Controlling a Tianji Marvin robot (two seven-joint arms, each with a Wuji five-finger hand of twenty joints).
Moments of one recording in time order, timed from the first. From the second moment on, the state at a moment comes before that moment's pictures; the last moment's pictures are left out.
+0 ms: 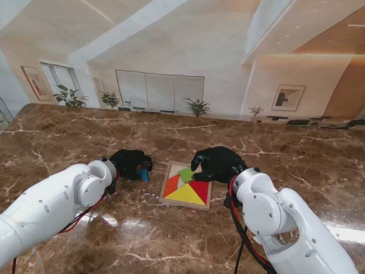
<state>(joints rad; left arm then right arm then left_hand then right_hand) 1.02 -1.11 -0.69 -1.00 0.73 -0.14 0.05 -1.48 -1.06 1.13 -1.85 -0.70 0.19 0.26 0.84 -0.66 0.87 -0.10 0.59 -0.06 0.66 0.44 0.56 0.19 0.47 0.68 0.77 0.25 0.88 0.73 0.41 0.39 1.33 0.91 0.36 -0.78 1.17 -0.16 0.76 -0.13 0.72 0.36 0.95 0.00 0.72 0.50 1.02 0.03 1.07 0.57 0.50 0.23 1.32 0.74</state>
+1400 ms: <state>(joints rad) 1.05 -1.12 -0.70 -1.01 0.76 -0.12 0.12 -1.49 -1.06 1.14 -1.85 -0.69 0.19 0.26 0.98 -0.72 0.77 -0.12 0.64 -0.09 0.95 0.48 0.94 0.18 0.49 1.20 0.83 0.25 0.77 0.77 0.50 0.36 1.42 0.88 0.36 -0.78 1.17 -0.16 0.76 -0.13 0.72 0.36 0.95 0.00 0.72 0.50 1.02 0.03 1.07 0.57 0.50 0.23 1.32 0.74</state>
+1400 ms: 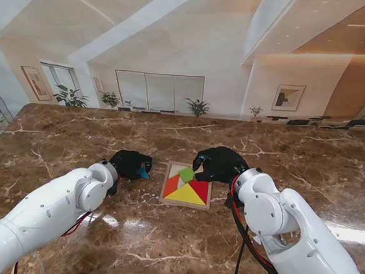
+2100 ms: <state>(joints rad) 1.06 -1.12 -0.71 -1.01 0.74 -0.12 0.14 -1.49 -1.06 1.14 -1.85 -0.69 0.20 0.28 0.98 -0.75 0.77 -0.13 0.68 -0.10 0.95 0.48 0.96 0.19 0.67 1.23 0.72 0.31 0.70 0.66 0.42 0.36 1.30 0.88 0.36 -0.76 1.17 -0.16 0.76 -0.13 0.72 0.36 0.95 0.00 0.72 0.50 1.02 0.03 1.07 0.57 0.50 0.23 1.32 0.74</state>
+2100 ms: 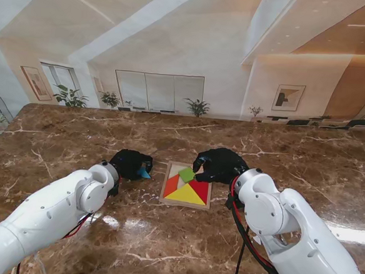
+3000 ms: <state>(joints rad) 1.06 -1.14 -0.73 -1.01 0.65 -0.12 0.13 -1.49 -1.06 1.15 -1.85 -0.68 0.21 0.28 1.02 -0.74 0.78 -0.12 0.75 -0.10 1.01 0.48 0.95 0.18 0.77 1.26 0.80 0.32 0.63 0.77 0.54 0.38 1.29 0.81 0.36 -0.74 1.17 -0.16 0.76 -0.13 0.72 0.36 0.95 0.00 0.72 0.50 1.02 0.03 1.07 0.57 0.50 0.23 1.33 0.74</state>
